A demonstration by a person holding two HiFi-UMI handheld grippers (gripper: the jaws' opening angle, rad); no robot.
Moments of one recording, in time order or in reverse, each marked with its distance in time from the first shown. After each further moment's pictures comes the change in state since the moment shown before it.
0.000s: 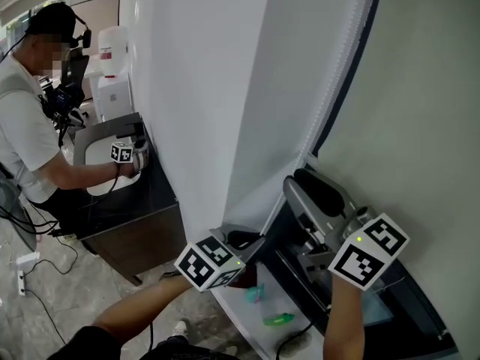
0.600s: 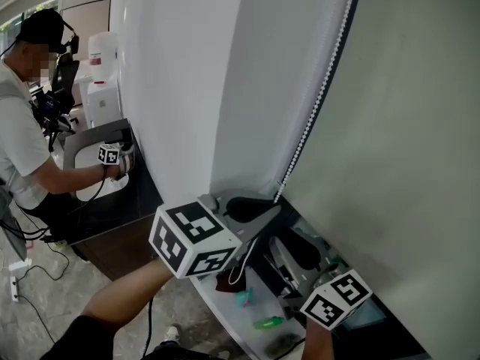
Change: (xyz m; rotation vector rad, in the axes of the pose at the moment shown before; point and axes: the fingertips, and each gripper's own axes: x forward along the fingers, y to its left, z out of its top) left arm -0.033 -0.024 0.150 0.078 -0.251 -0.088; right arm -0.063 -0.001 -0.091 0.096 0.035 -0.141
